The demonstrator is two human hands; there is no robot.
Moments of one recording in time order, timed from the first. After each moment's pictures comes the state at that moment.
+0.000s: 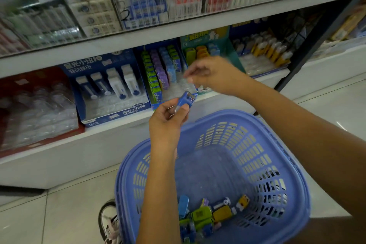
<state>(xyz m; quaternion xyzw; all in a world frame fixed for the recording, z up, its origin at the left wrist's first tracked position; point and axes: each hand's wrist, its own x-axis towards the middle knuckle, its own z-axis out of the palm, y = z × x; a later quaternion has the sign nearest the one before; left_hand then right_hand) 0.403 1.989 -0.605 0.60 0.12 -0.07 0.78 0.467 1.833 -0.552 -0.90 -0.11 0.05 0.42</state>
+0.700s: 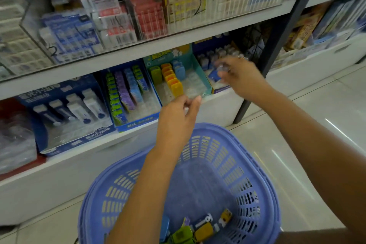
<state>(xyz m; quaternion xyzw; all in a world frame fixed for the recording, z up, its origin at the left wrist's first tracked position) 0.423 1.896 -0.586 0.87 -0.17 0.03 0.47 0.449 1.693 -0.563 -0.94 0.03 -0.11 0.31</state>
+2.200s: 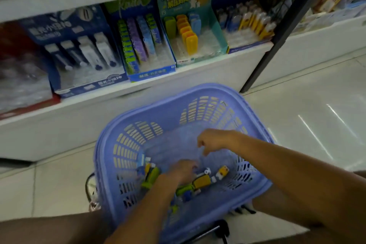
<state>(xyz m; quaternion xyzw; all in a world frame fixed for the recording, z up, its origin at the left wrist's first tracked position) 0.293 1.964 -0.797 0.84 -0.21 -0.48 0.16 0.343 1.811 -0.729 -0.87 -0.12 0.47 0.08</state>
